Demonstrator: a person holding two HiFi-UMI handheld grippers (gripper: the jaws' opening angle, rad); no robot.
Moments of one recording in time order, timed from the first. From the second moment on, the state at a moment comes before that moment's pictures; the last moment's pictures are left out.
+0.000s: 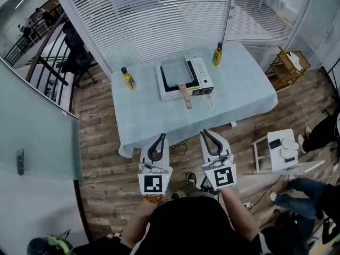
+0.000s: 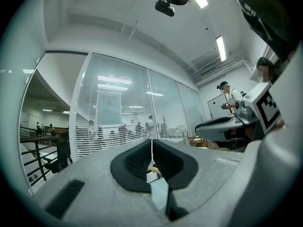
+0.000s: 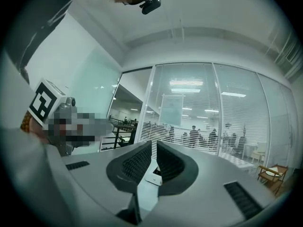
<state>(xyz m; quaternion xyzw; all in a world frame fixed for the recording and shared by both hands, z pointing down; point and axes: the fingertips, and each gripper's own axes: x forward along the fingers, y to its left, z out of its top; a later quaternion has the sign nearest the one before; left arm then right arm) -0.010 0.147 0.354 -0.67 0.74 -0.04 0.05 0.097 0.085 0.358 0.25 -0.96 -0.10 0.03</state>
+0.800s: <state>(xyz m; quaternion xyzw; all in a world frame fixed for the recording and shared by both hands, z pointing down) -0.053 0.048 0.401 -0.66 0.75 -0.02 -0.01 0.072 -0.029 0.393 0.22 -0.97 -0.10 0.07</state>
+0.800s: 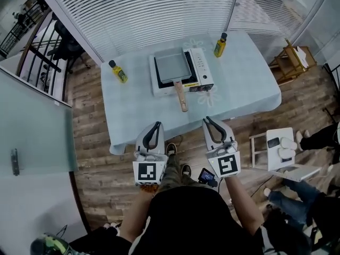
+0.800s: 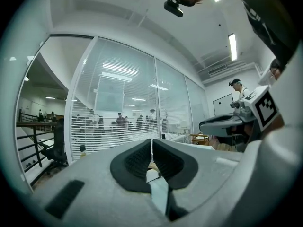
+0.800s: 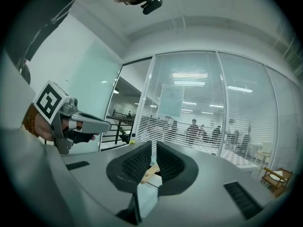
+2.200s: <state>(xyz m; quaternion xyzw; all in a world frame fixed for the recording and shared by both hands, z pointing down) -0.115 -0.089 0.520 -0.81 0.54 0.02 -0.25 0.020 -0.146 0.432 0.25 -0.95 -0.09 0.13</state>
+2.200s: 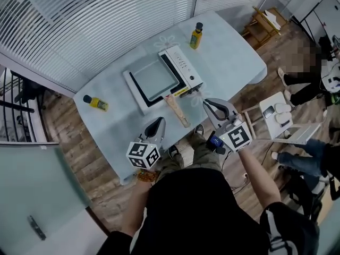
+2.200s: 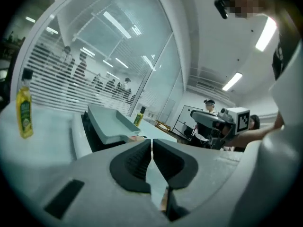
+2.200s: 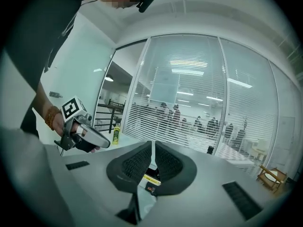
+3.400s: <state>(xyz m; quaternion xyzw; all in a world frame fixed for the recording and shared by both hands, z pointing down) -0.085 -0.157 0.564 -0.69 0.30 0.30 -0.59 0.037 -0.192 0.456 0.28 -0.94 -0.08 0.16</state>
